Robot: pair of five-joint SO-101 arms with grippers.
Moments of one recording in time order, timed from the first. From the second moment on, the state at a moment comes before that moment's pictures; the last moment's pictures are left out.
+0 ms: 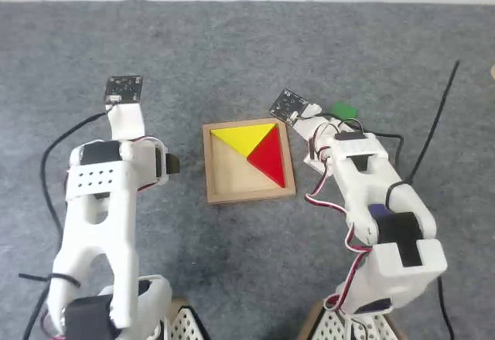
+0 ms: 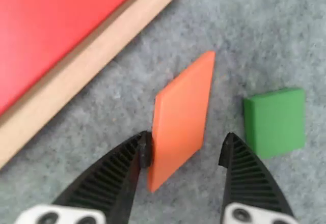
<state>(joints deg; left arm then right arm) -13.8 -23.0 44.1 65.5 1.4 -10.5 9.2 34.0 30.3 47.5</state>
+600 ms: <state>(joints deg) -20.9 -23.0 47.3 60.4 1.5 -11.9 9.4 31.5 30.6 50.2</state>
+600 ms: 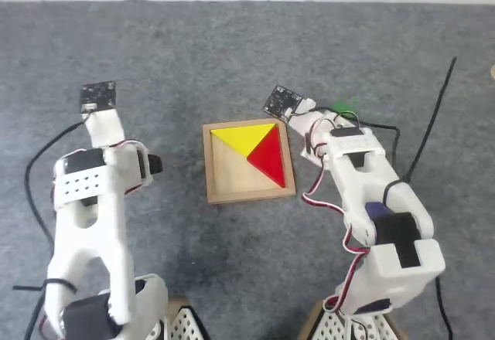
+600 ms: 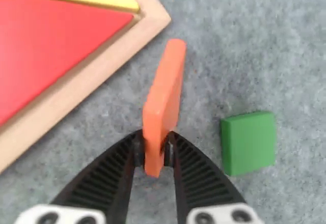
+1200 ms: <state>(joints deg) -21.1 -23.0 47.3 59.2 1.7 -10.5 -13.0 32.6 48.7 38.4</state>
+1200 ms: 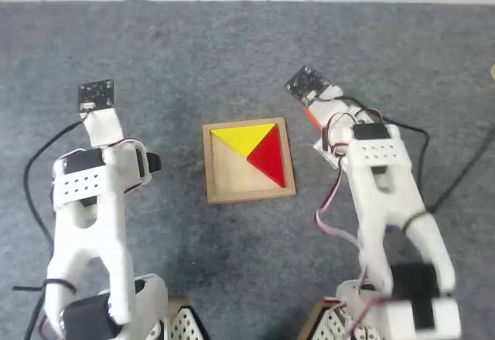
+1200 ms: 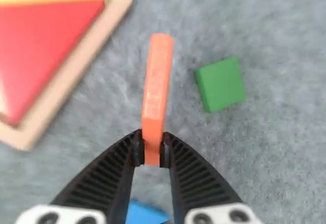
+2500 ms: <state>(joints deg) -27.2 -23.0 47.3 59.2 1.9 -42.4 1.5 33.0 39.6 27.3</state>
